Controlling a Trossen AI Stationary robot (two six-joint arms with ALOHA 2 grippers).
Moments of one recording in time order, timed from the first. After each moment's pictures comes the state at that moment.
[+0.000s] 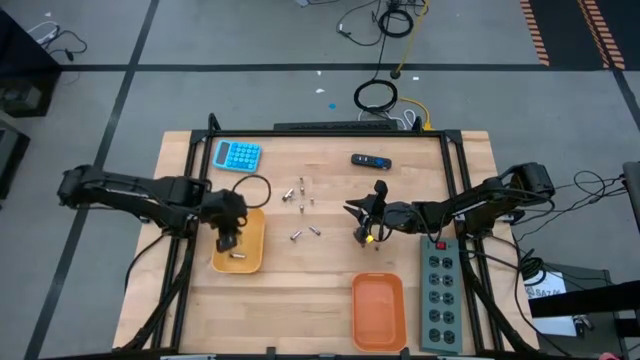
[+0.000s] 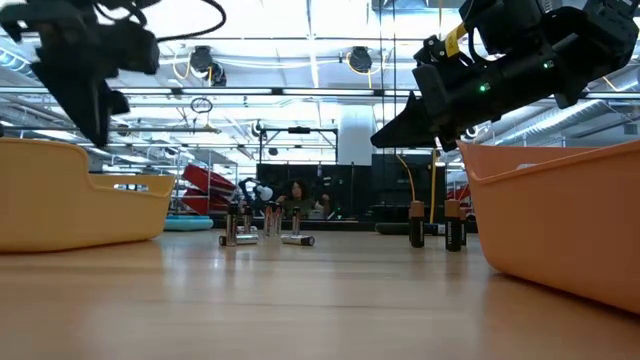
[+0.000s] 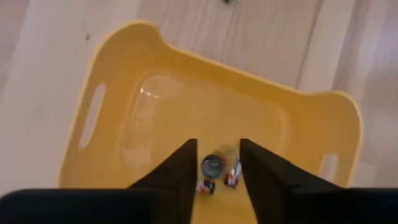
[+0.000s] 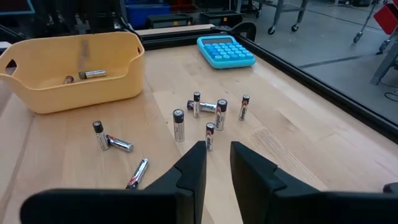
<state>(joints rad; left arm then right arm) -0.08 0.95 0.72 -0.94 0.08 -0.39 0.11 1.50 0.50 0.68 0.50 0.18</state>
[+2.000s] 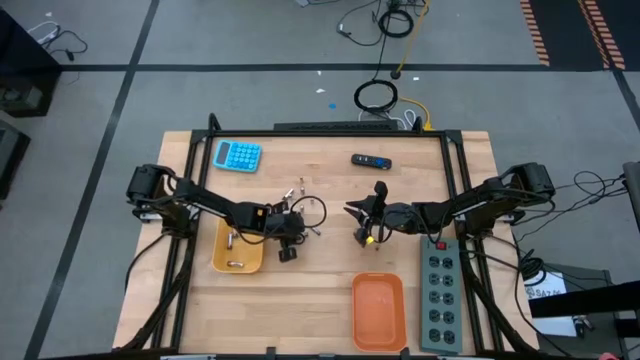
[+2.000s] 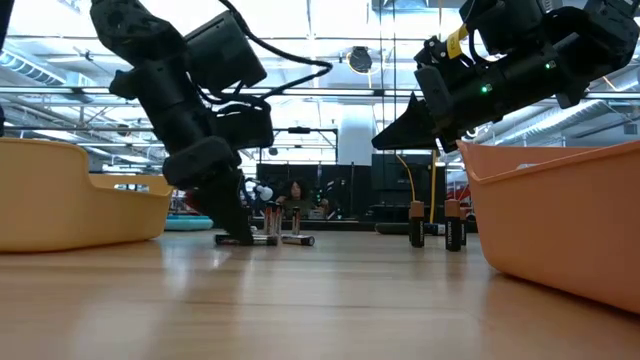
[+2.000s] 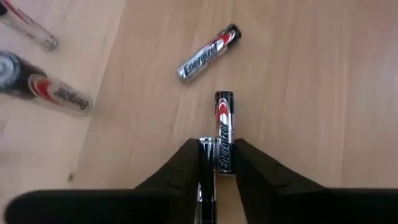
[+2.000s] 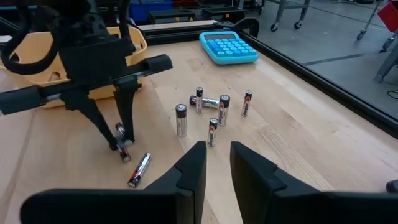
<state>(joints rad) -0.10 1.74 0.76 -0.09 -0.12 -0.24 0.11 1.50 0.50 0.66 0.50 0.18</state>
